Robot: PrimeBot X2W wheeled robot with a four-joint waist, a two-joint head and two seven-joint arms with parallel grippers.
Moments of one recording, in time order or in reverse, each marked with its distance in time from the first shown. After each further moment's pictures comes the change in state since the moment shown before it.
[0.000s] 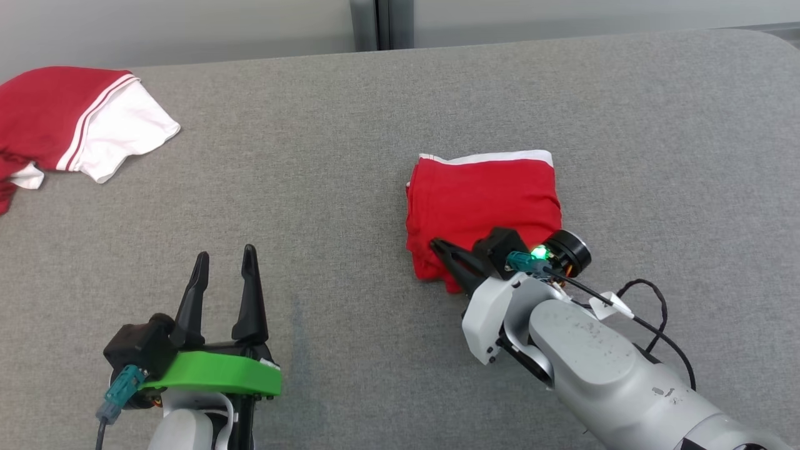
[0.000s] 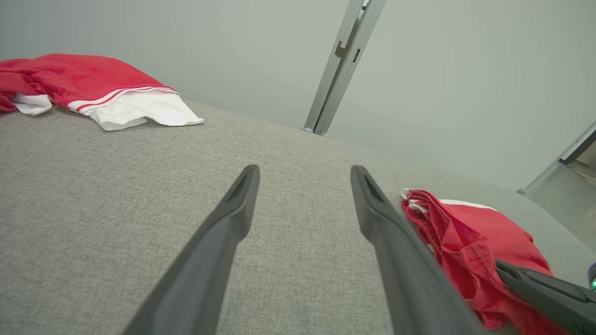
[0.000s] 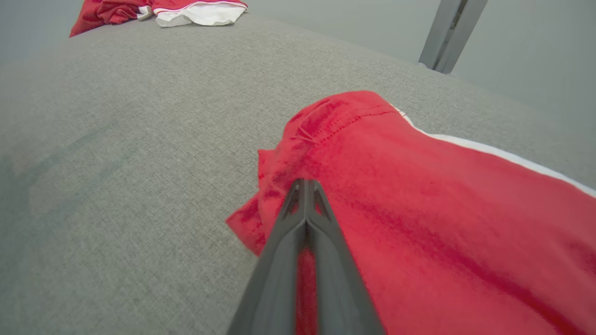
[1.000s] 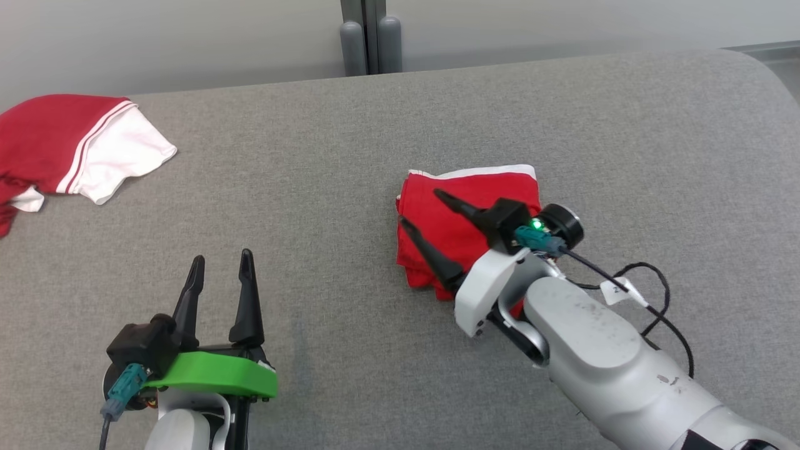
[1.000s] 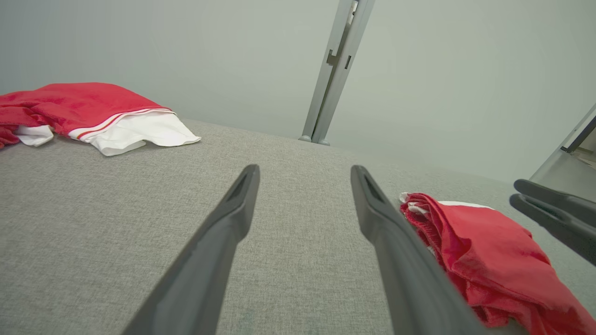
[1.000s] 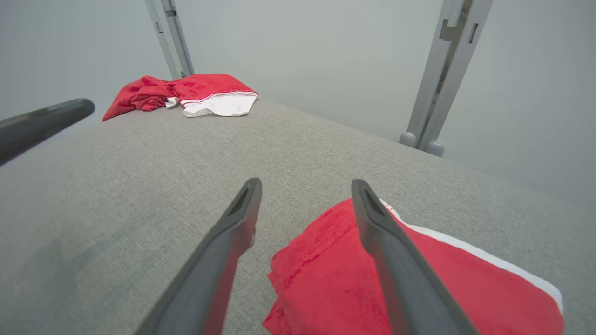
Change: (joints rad) left arm -0.008 0.000 0.025 0.037 0.065 -0.009 0.000; right arm -0.023 0.007 -0.020 -0.104 0.053 0.000 -0.032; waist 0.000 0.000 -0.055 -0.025
